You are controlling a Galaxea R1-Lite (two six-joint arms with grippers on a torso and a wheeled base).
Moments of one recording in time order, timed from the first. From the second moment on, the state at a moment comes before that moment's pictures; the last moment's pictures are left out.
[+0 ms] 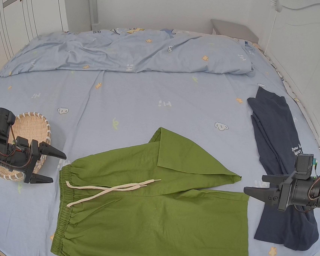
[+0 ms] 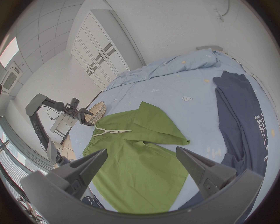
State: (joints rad) left arm 0.22 1.69 -0.86 0.13 -0.78 -0.56; right arm 0.31 1.36 -0.62 -0.22 0.40 0.04
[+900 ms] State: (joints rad) left arm 0.12 1.88 -0.97 0.13 -0.78 -0.55; right arm 0.33 1.40 -0.65 -0.22 0.40 0.04
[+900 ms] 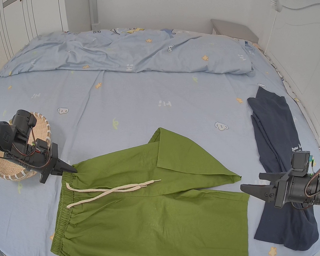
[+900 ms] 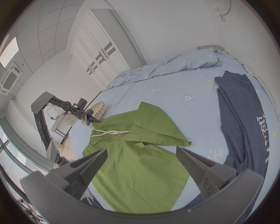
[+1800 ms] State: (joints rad) left arm -0.26 1.55 -0.43 -0.18 -0.79 -0.21; right arm 0.33 1.39 -0.64 -0.21 0.39 0.05
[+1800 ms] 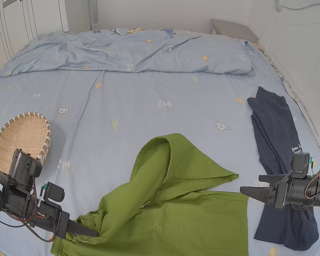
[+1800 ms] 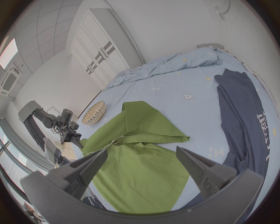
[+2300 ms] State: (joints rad) left arm -0.39 1.59 -0.36 -0.19 -0.79 -0.22; right arm 0.32 1.39 -0.64 -0.21 0.39 0.05
